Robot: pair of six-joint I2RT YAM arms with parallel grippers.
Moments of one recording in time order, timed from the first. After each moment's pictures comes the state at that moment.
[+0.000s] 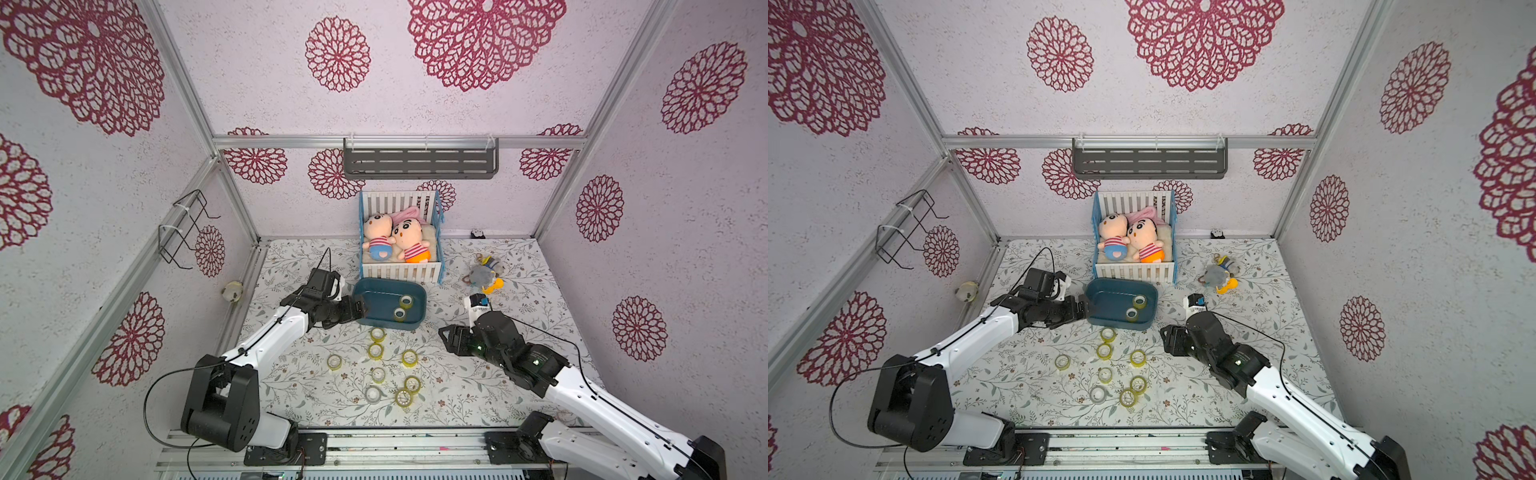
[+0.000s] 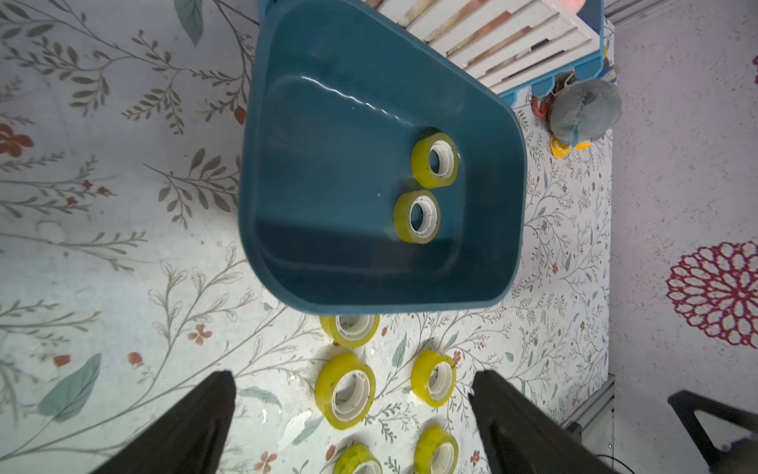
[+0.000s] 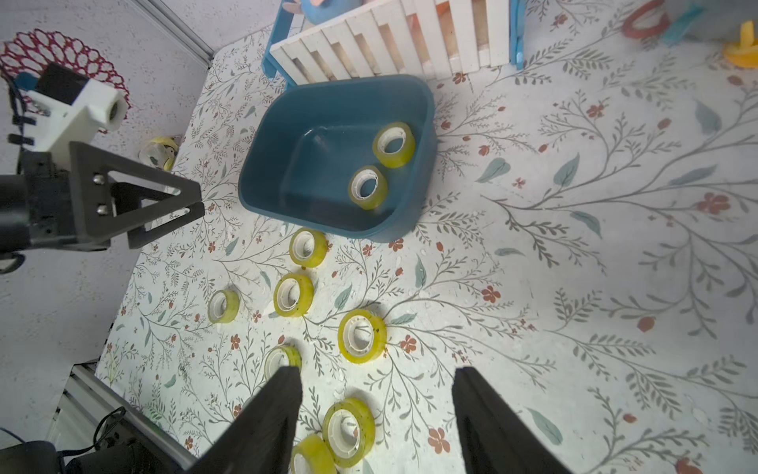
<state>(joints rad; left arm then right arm) -0.29 1.49 1.00 -0.48 0.33 -0.52 0.68 0.87 0.69 -0.47 0.05 0.65</state>
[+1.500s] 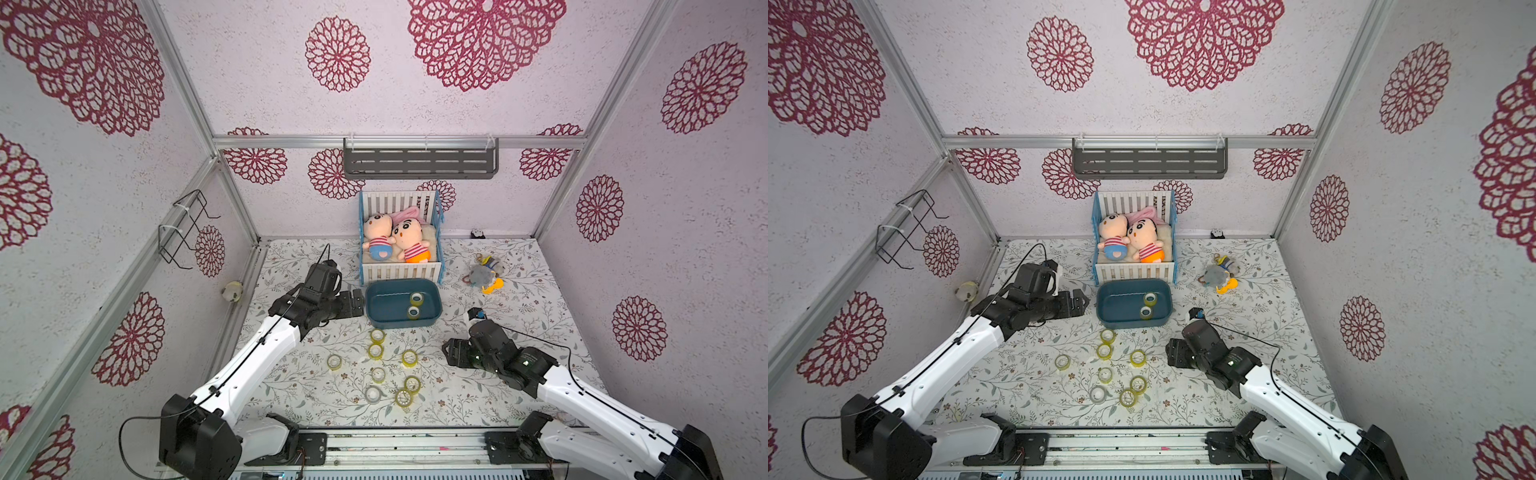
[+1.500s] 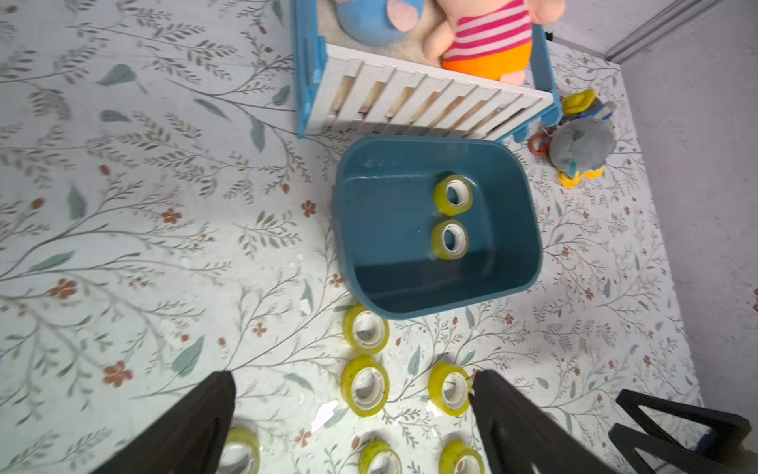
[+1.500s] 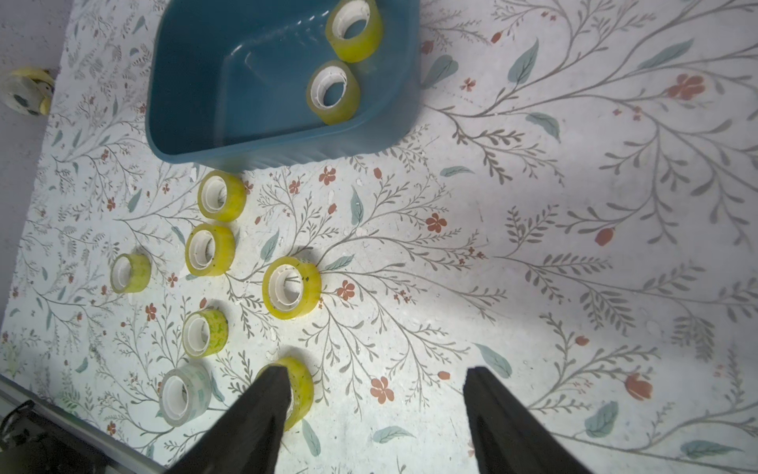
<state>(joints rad) -0.39 1.23 1.06 -0.70 0.03 -0.48 0.70 0.98 0.63 -0.53 0.06 0.69</state>
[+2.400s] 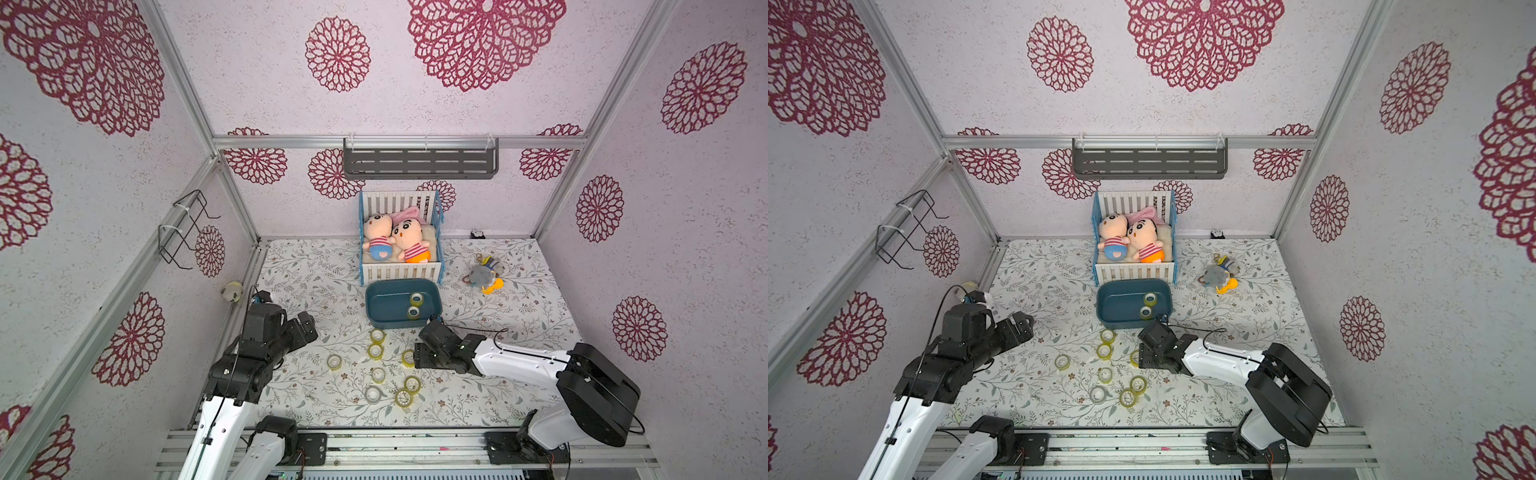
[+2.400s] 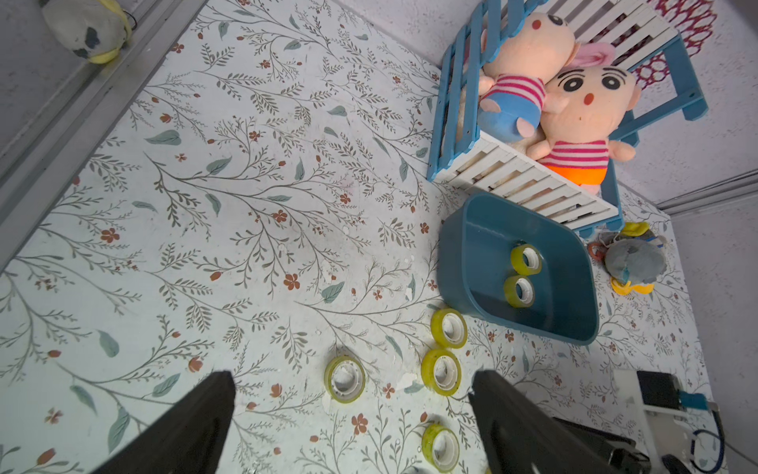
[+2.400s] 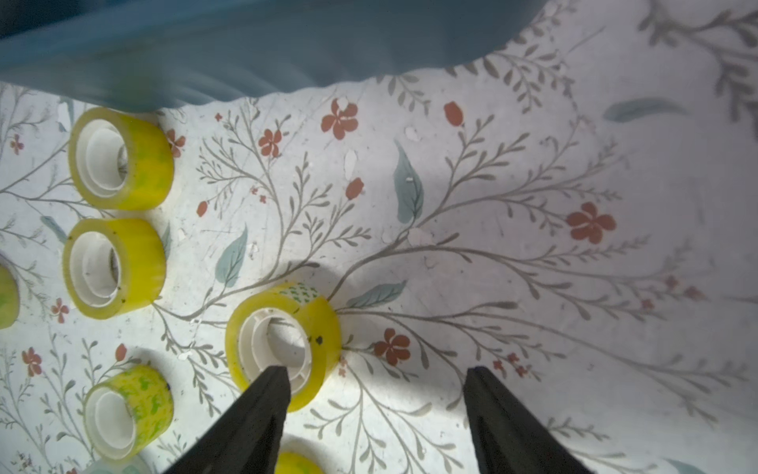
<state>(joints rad) -0.16 0.72 0.87 -0.89 -0.07 -0.55 0.85 1.51 0.77 -0.35 0.11 0.81</state>
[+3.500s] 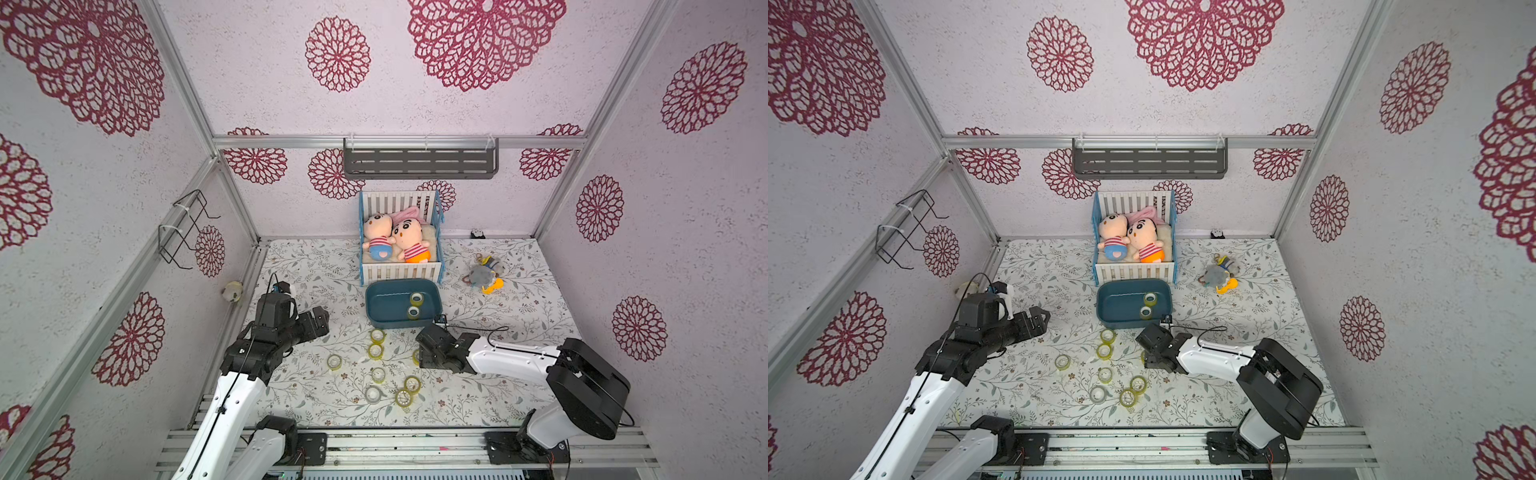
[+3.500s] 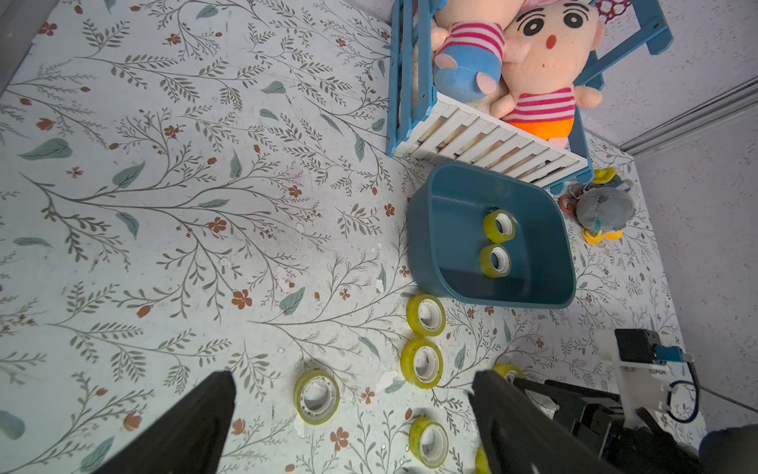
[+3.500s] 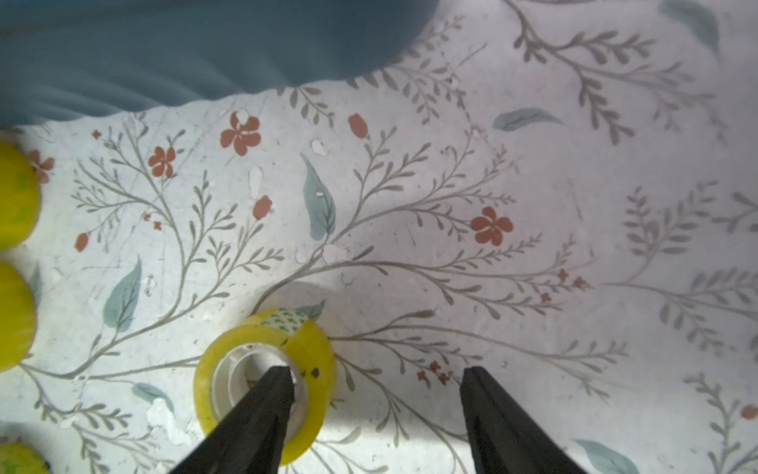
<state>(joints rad) -0.16 0.86 0.85 -0.74 0.08 -0.47 0.86 1.56 0.79 -0.43 0.25 0.83</state>
